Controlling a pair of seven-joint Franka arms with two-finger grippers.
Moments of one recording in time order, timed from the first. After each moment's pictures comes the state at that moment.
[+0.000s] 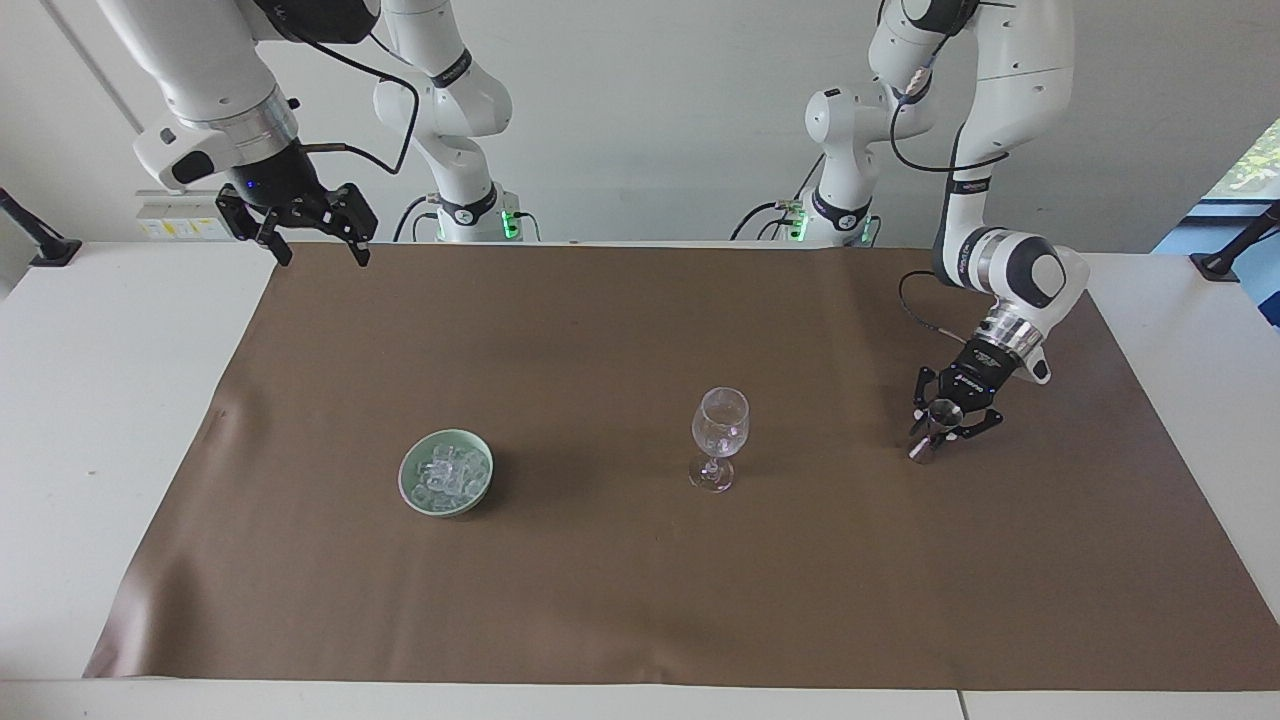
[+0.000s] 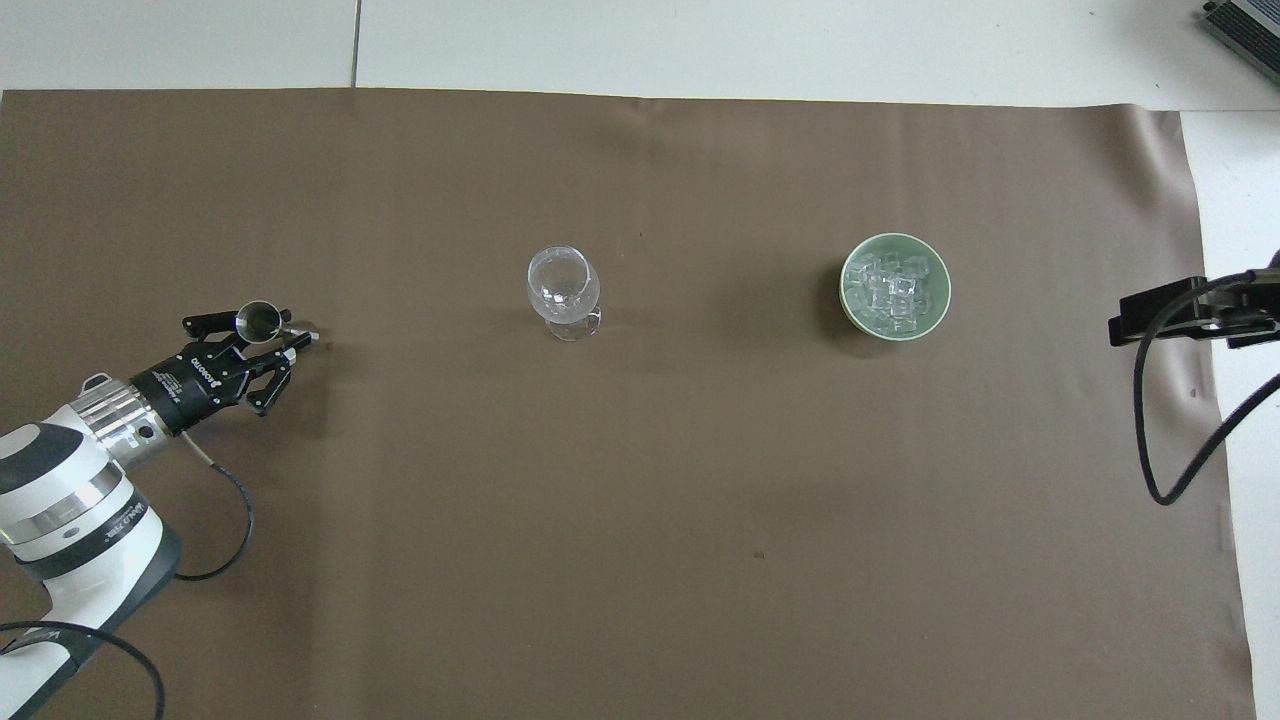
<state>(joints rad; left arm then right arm) 0.11 0.20 0.07 -2.32 -1.71 2.26 -0.64 -0.06 0.00 0.04 -1.53 0.02 1.51 0.01</state>
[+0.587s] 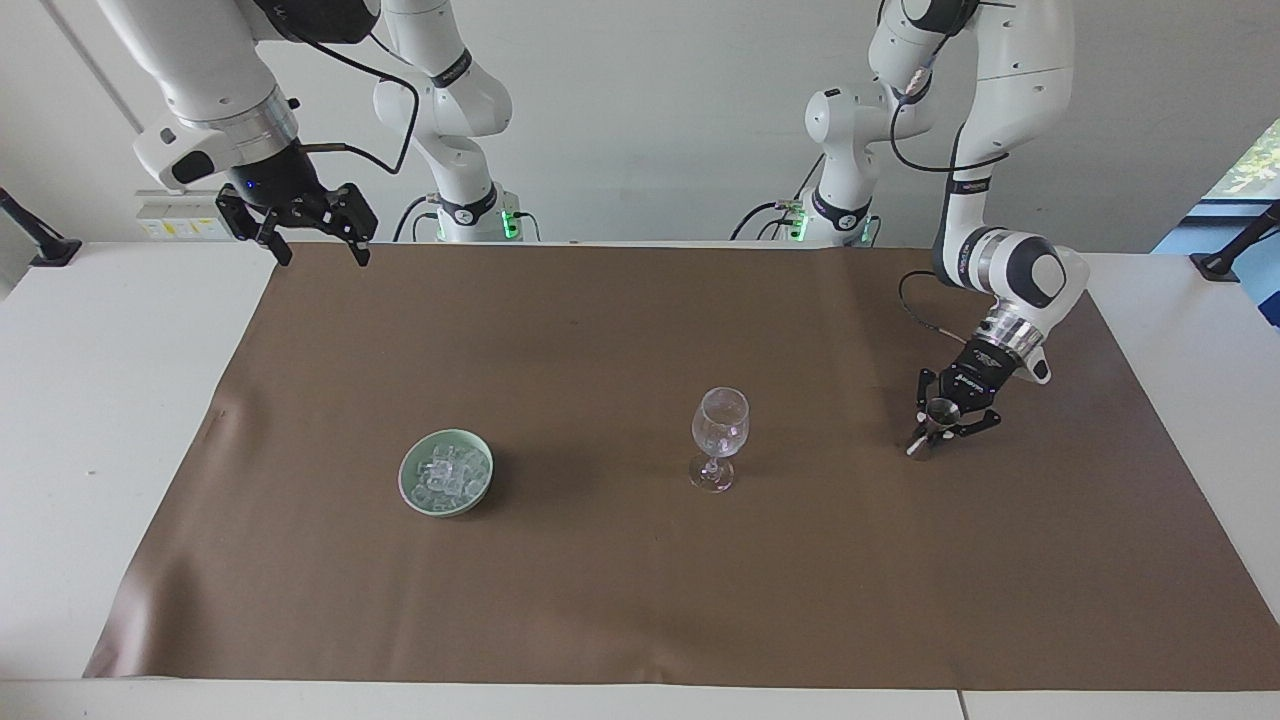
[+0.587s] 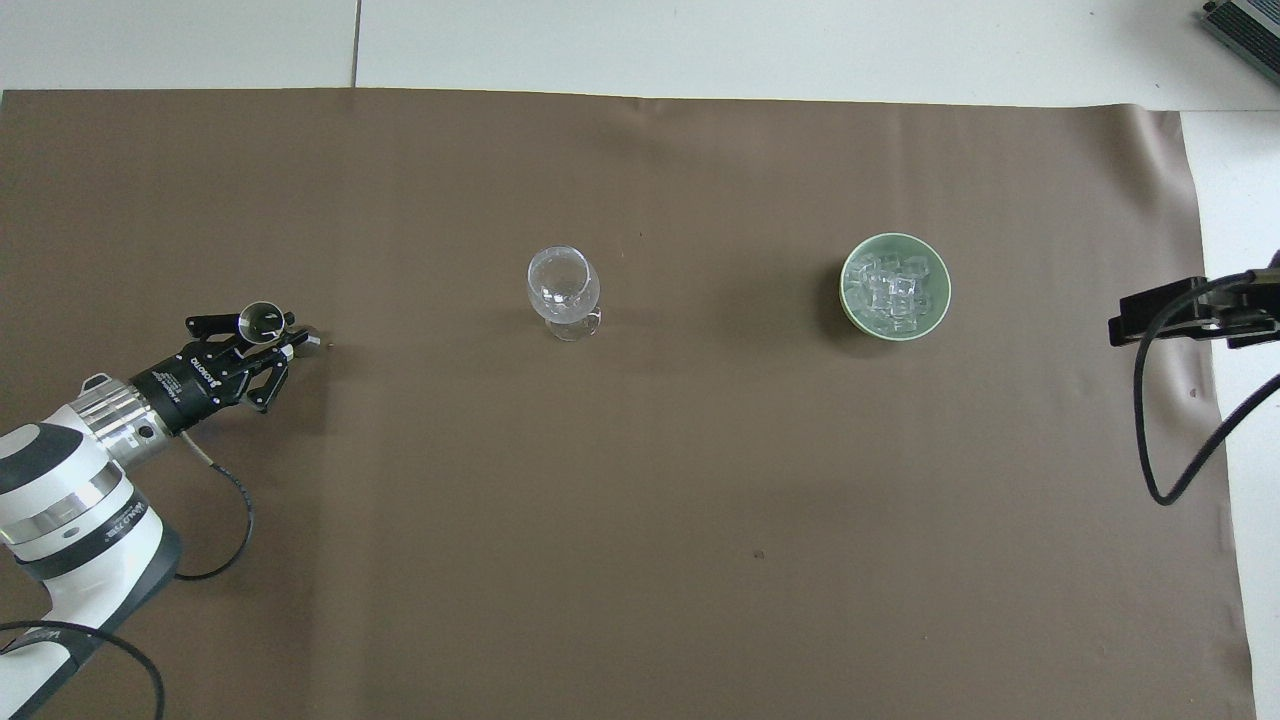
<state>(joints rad) 0.11 0.20 0.07 -2.32 -1.71 2.26 -0.64 -0.06 0.00 0.04 -1.53 0.02 1.51 0.01</state>
